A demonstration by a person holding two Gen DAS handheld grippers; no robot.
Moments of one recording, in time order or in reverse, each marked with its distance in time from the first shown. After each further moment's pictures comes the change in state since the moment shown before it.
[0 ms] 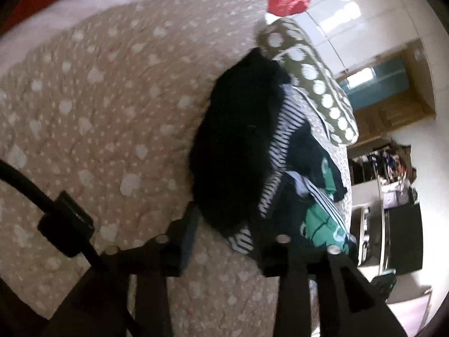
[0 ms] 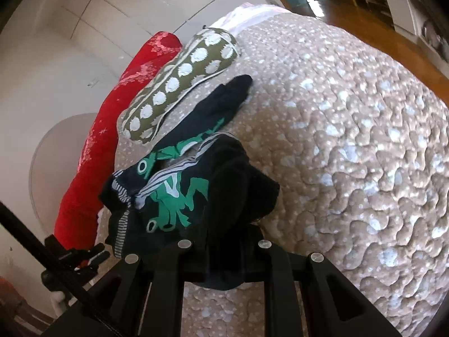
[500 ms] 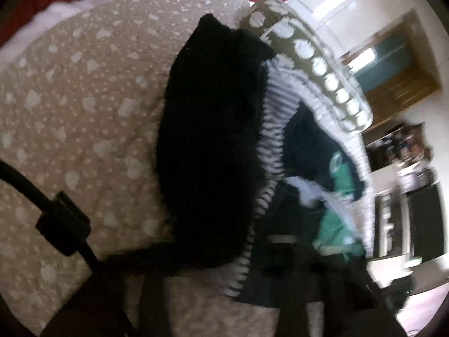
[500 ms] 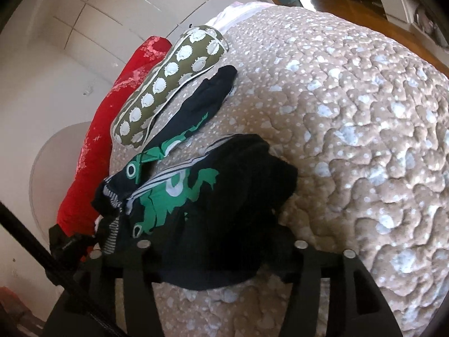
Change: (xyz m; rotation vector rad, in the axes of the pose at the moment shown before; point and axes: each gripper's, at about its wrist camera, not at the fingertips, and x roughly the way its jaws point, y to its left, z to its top) left arm 0.056 -0.048 0.005 0.144 0.001 0.100; right arm 0.024 -0.013 -0.009 0.024 -0.046 -0.016
